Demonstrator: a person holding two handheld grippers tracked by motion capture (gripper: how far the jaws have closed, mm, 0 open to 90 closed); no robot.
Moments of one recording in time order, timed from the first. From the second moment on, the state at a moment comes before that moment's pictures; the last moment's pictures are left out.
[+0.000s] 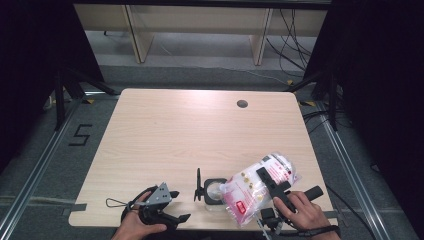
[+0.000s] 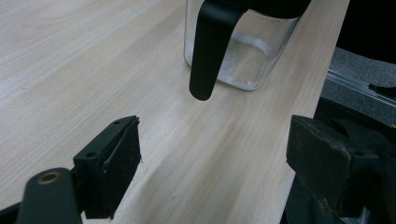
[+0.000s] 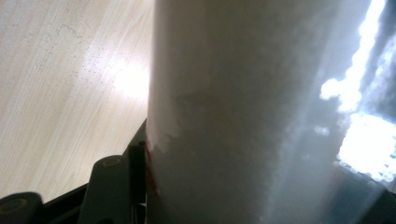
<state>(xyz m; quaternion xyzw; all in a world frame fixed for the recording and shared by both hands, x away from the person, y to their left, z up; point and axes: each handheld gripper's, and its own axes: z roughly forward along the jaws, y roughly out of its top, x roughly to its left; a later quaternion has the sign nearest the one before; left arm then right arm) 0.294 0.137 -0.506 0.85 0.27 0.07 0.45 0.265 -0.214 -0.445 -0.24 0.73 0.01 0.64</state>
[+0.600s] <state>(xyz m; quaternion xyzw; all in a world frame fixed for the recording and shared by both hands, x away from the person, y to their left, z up) 0.296 0.138 -0.506 0.85 0.26 0.07 0.45 0.265 -0.214 -0.449 -0.25 0.73 0.00 0.64</state>
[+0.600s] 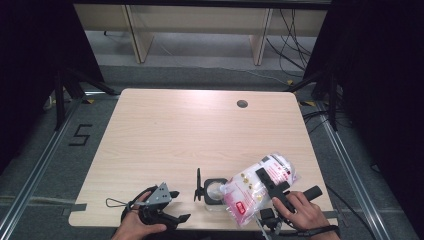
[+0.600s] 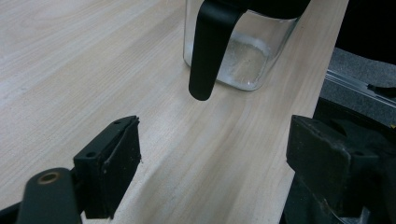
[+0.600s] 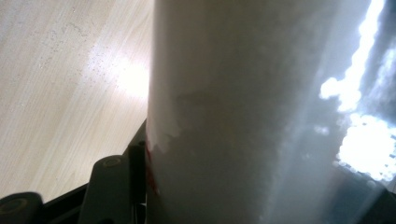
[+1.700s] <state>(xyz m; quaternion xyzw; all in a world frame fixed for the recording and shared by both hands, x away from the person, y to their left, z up) 0.295 0.138 -0.505 0.85 0.26 0.07 0.45 0.265 -0.214 -0.447 -0.25 0.73 0.00 0.64</state>
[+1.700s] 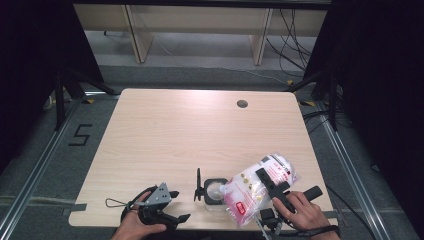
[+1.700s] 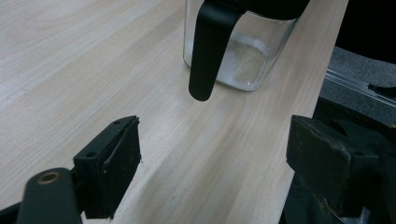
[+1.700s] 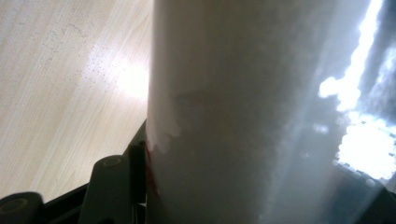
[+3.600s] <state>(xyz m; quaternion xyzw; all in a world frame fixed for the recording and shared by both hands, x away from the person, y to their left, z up) 0.293 0.139 -0.505 0.84 0.27 0.07 0.46 0.264 -0.213 -0.444 -0.26 0.72 0.00 0.64</state>
